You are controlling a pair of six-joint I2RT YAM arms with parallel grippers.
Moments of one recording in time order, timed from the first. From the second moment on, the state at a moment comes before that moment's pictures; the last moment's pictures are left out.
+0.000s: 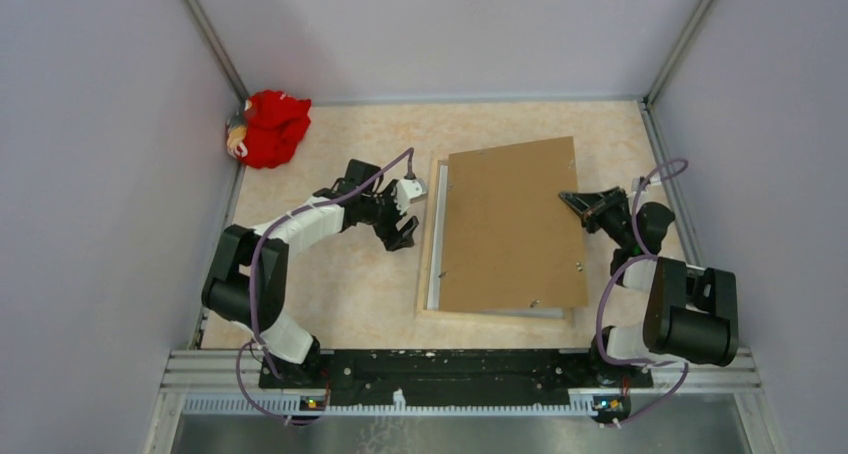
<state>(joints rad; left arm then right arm) -0.38 1.60 0.95 -0.30 0.58 0.59 -0.28 1.38 0.33 0.91 -0.76 1.24</state>
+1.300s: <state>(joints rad) -0.38 1.62 0.95 -0.30 0.58 0.59 -0.15 1.58 0.31 1.05 -0.65 1.24</state>
